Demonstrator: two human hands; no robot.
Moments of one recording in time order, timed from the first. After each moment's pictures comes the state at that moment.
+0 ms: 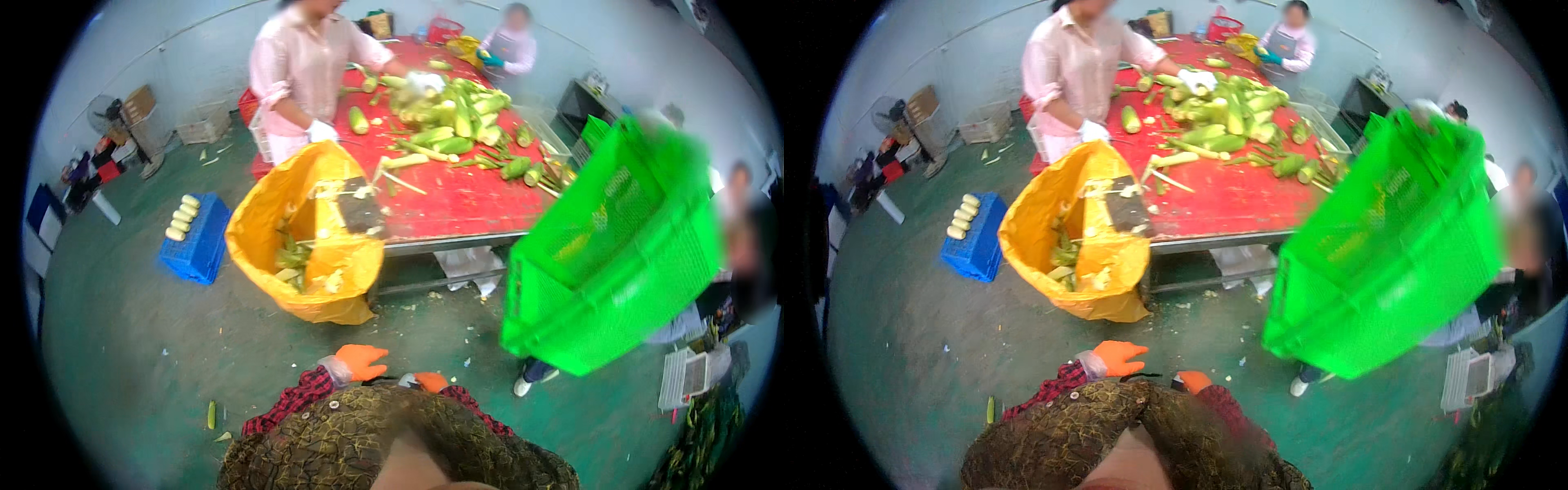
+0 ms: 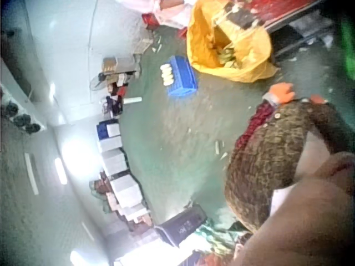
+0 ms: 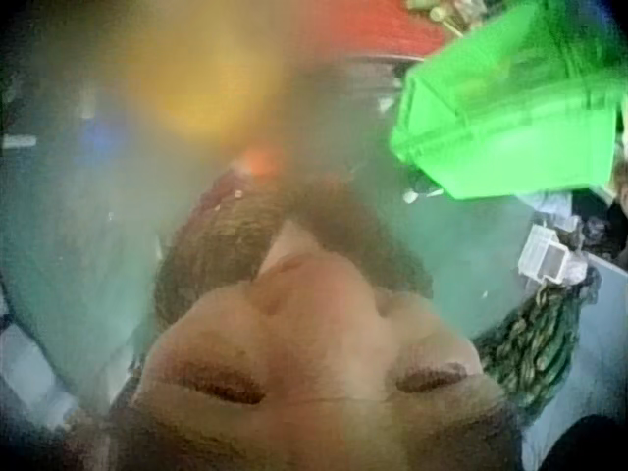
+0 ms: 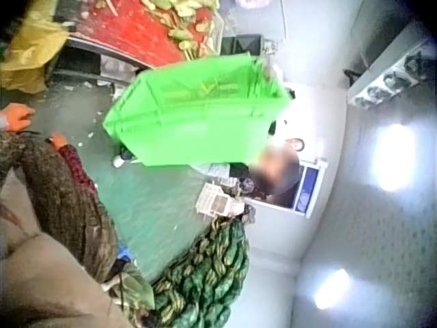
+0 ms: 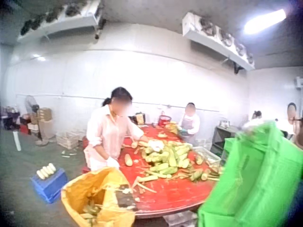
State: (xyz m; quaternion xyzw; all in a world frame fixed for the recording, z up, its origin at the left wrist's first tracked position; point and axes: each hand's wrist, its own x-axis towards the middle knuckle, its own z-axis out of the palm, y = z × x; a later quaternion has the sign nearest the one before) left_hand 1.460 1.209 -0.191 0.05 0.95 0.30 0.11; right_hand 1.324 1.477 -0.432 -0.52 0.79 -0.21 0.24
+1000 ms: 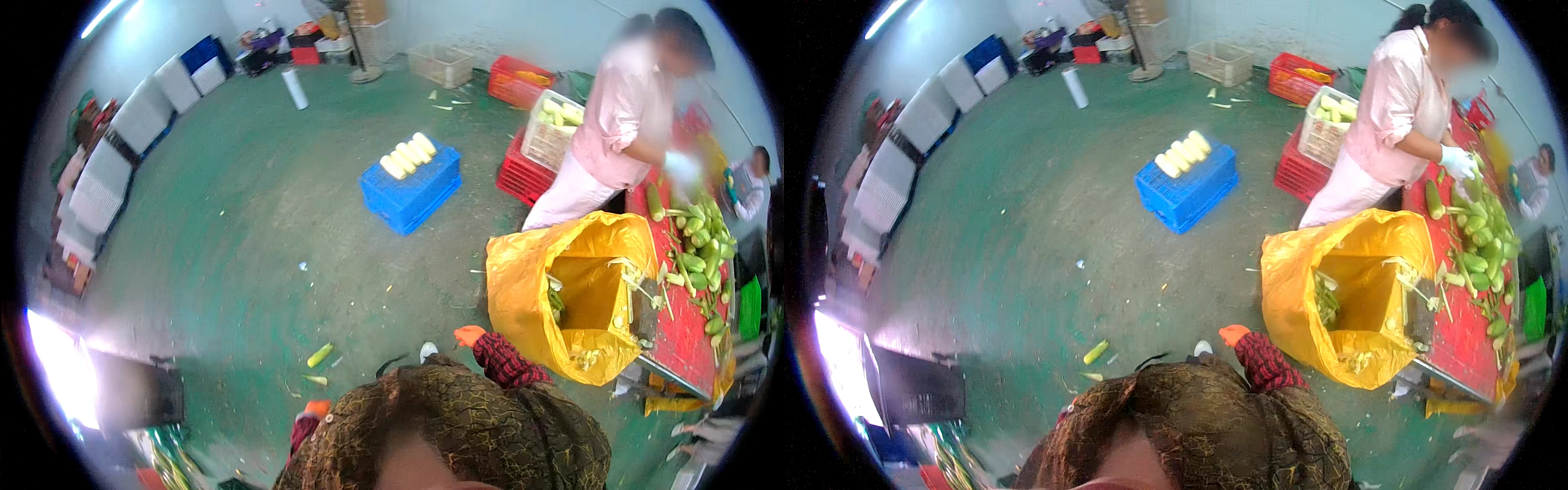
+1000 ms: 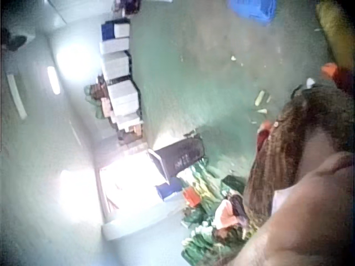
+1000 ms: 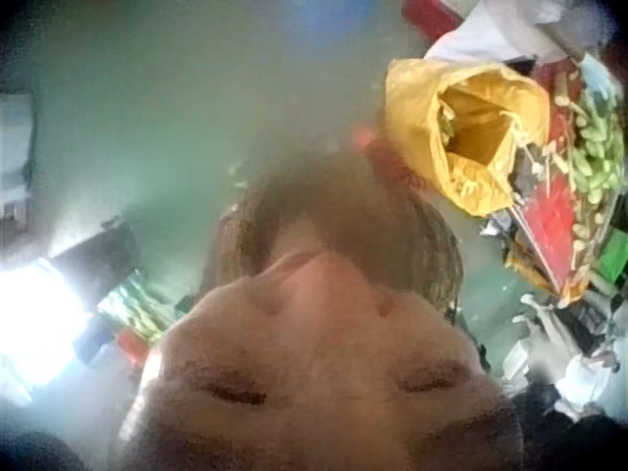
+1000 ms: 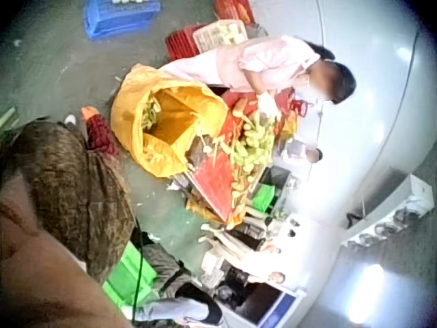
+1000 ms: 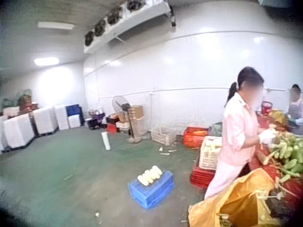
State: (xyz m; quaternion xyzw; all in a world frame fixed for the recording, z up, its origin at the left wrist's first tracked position) left_hand 1.981 1.096 -0.469 -0.58 0.72 0.33 0.20; right_hand 1.422 0.944 -0.414 -0.43 0.69 -0.08 0.57
